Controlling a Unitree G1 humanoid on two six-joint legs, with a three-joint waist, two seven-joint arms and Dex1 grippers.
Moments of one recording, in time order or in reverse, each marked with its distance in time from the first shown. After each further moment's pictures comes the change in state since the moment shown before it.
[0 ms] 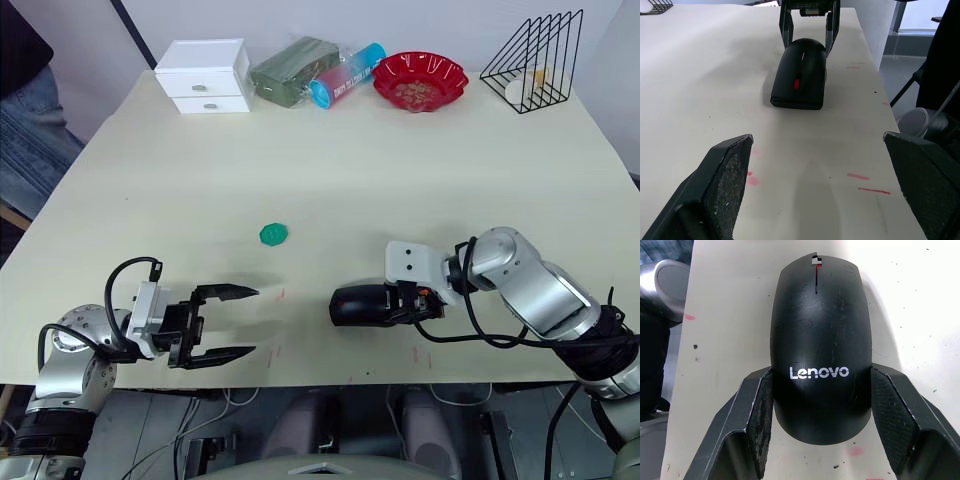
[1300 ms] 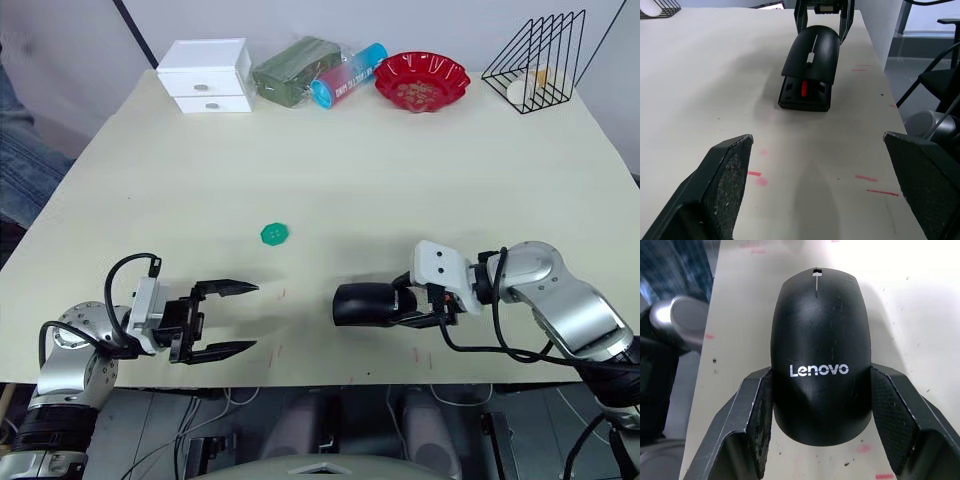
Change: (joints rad) left arm -0.024 -0.005 0.004 0.020 -0.001 0.002 0.003; right arm 0.193 -0.032 -0.178 -0.004 0.114 -0.182 -0.013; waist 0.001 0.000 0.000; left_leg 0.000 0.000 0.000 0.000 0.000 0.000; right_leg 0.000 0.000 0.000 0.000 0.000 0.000
